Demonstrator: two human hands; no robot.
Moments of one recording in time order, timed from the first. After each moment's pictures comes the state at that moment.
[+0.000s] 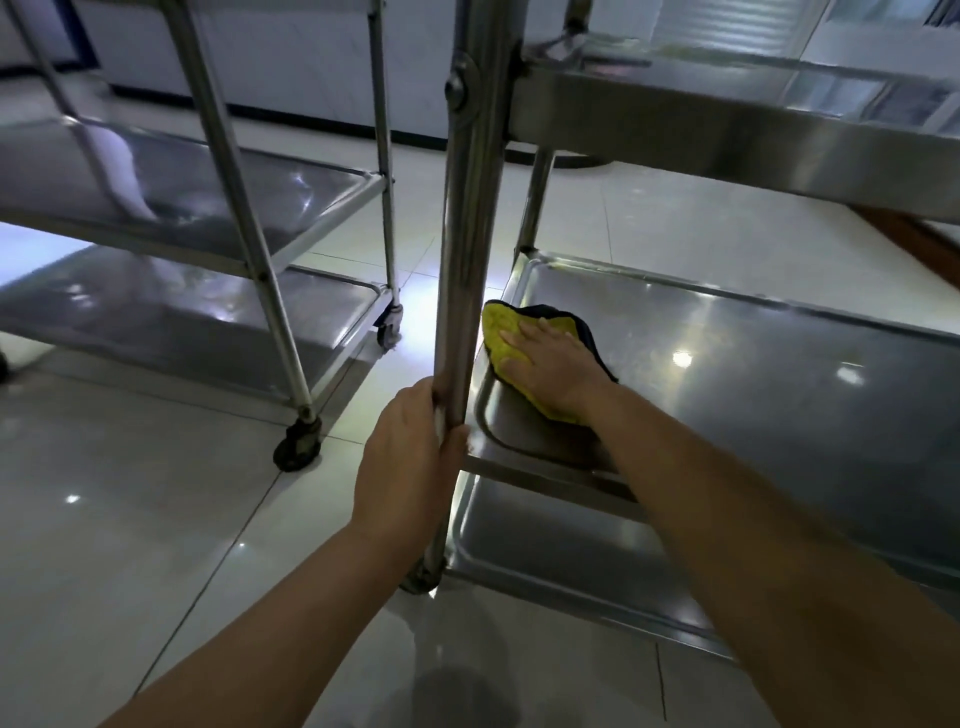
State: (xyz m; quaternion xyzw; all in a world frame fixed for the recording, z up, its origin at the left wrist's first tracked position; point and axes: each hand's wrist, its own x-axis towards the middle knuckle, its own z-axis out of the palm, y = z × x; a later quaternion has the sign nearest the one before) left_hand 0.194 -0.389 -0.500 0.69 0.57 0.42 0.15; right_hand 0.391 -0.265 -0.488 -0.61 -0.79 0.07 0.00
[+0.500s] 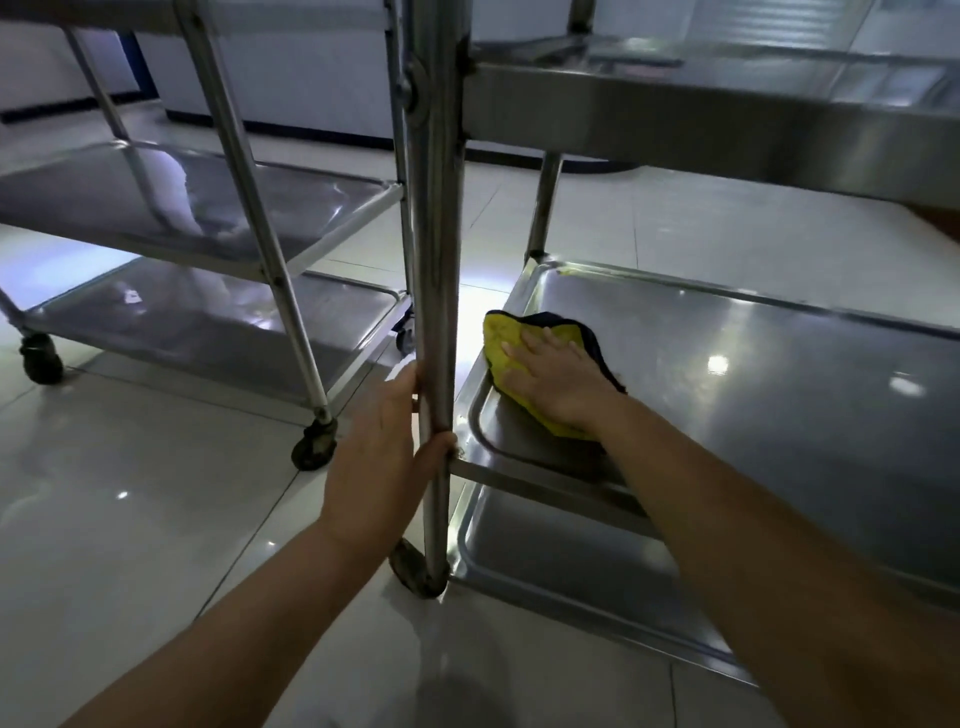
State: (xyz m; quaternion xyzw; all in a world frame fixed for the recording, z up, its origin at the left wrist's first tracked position) left_hand 0.190 -0.401 -0.496 0.71 0.55 0.43 0.07; right_hand 0.398 -0.279 -0.491 -0.58 -0.81 0.10 0.01
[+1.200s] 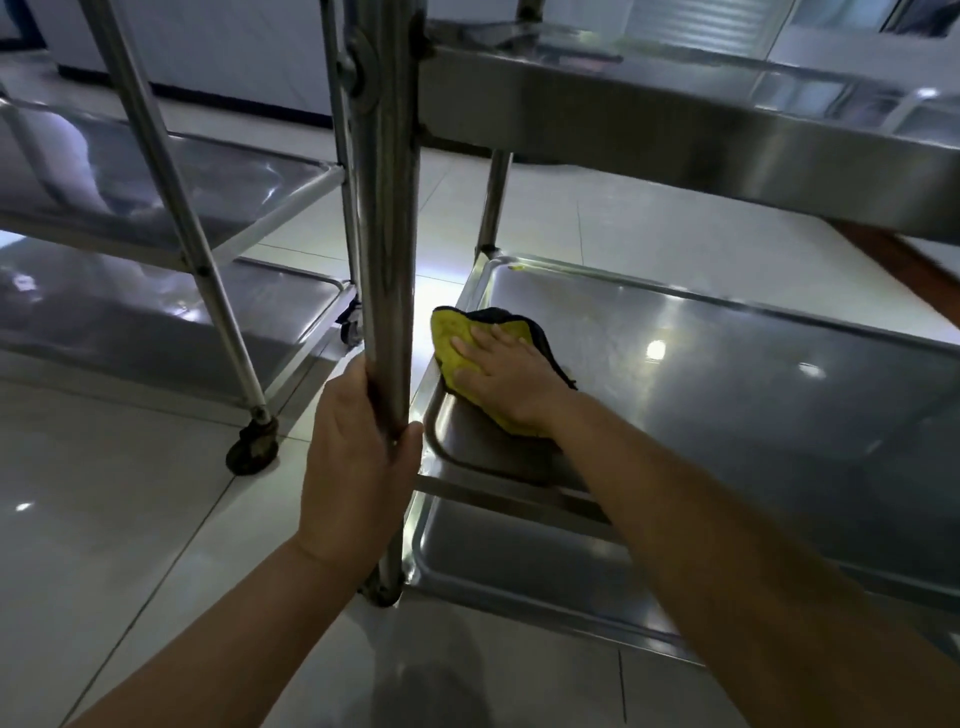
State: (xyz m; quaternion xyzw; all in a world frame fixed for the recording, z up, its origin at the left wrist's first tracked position) left_hand 0.213 -0.392 -0.496 0.67 0.53 0.51 0.09; right_hand 0.403 -0.271 -0.498 -0.56 -0.82 0.08 -0.02
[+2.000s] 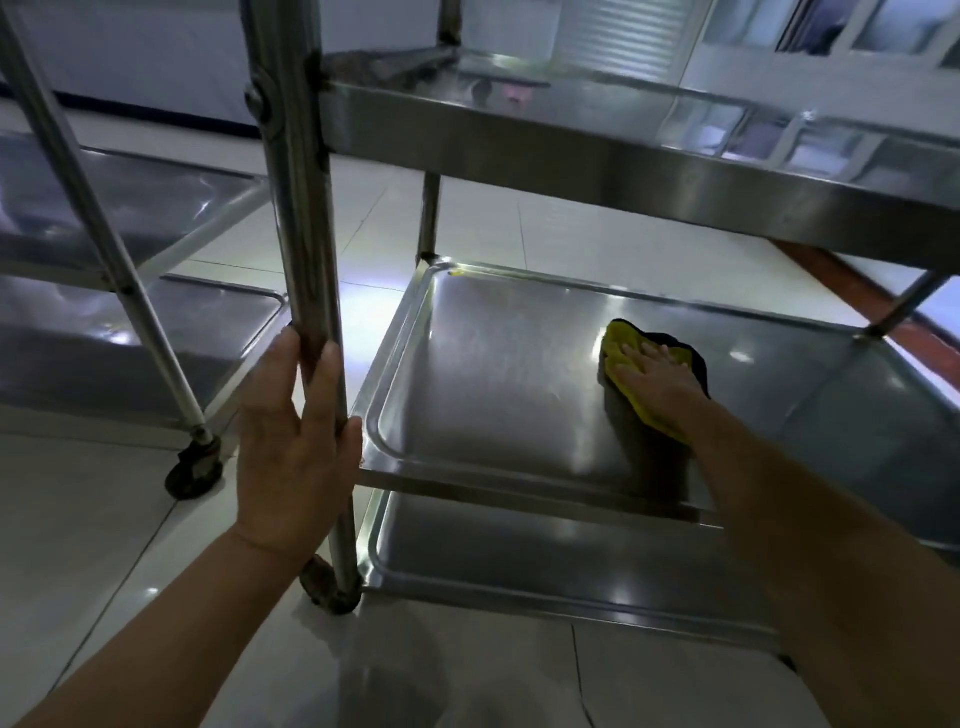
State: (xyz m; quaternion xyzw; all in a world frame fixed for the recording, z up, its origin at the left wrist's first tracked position) left_hand 0.214 -0.388 -0.496 0.73 0.43 0.50 -0.16; right_hand 0.609 -0.346 -0.471 -0.81 -0.58 0.09 -0.01
